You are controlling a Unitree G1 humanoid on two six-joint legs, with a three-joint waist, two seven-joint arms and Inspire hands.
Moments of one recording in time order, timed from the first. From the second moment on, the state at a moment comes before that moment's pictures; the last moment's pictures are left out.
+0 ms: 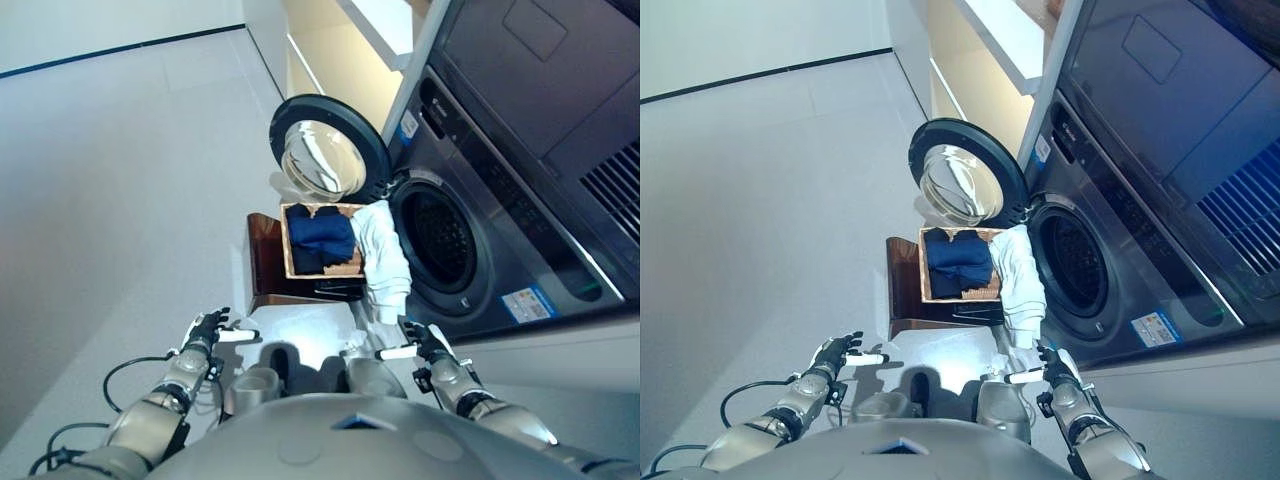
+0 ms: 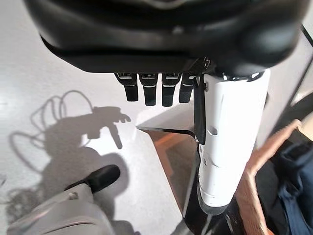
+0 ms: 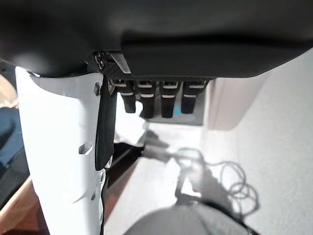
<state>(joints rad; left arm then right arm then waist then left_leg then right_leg) -0.08 0.26 -0.30 1.29 -0.05 -0.15 0.09 -0.07 -0.26 0.31 1.30 -0.06 -0.12 -0.15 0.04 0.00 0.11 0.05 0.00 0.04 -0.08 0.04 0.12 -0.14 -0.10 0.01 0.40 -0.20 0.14</state>
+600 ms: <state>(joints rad) 0.01 0.24 -0.28 1.28 -0.05 -0.14 0.08 0.00 -0.33 0.30 1.07 -0.04 -0.11 -0.15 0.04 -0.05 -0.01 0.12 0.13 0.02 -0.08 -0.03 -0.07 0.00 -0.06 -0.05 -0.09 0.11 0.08</state>
